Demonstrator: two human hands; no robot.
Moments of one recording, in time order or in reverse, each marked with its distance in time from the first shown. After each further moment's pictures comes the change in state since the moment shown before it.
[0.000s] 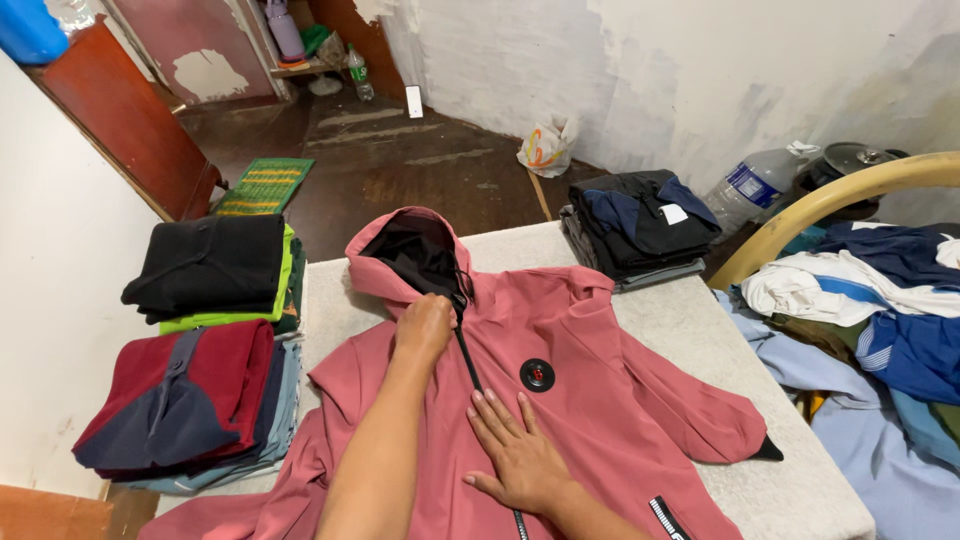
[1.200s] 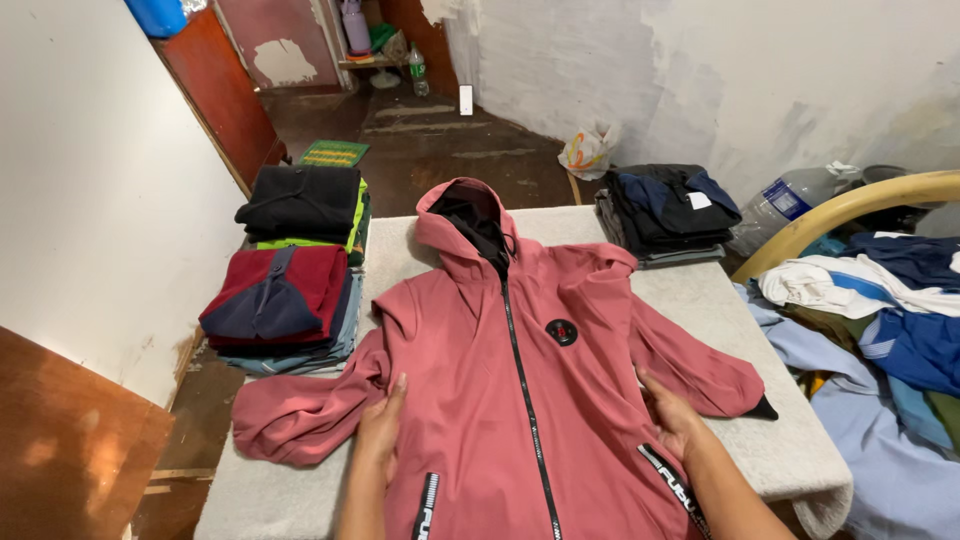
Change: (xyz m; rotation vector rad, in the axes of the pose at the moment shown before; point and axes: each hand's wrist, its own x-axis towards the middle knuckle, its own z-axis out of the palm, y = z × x) left_hand -0.284 -0.036 -0.059 -1.254 0.123 -0.822; right_hand -0.131 0.128 -0.035 1.791 0.086 1.319
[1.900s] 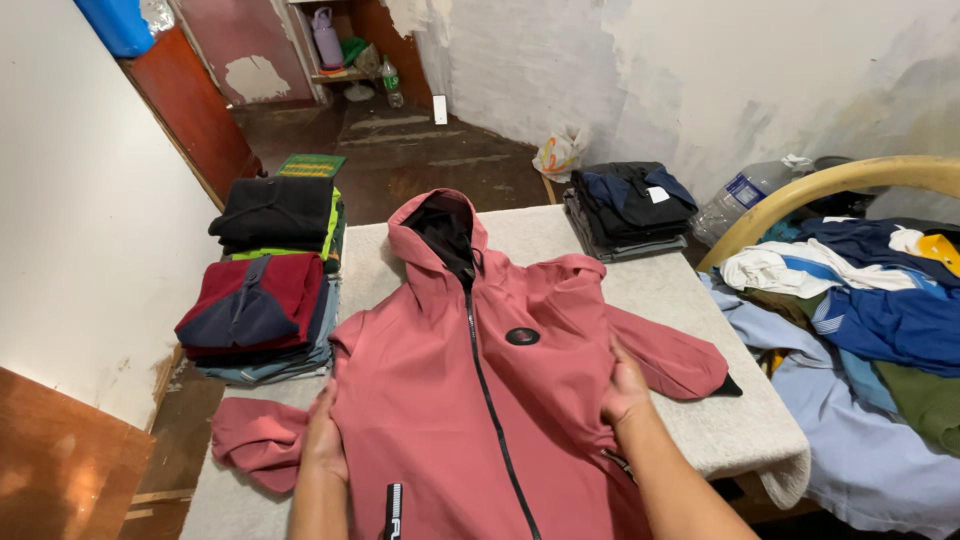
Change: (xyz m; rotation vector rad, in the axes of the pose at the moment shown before) left_hand -0.023 0.039 -0.021 -0.471 0.024 -0.026; right_hand -0.003 -0.005 0.060 0.543 -0.197 -0.148
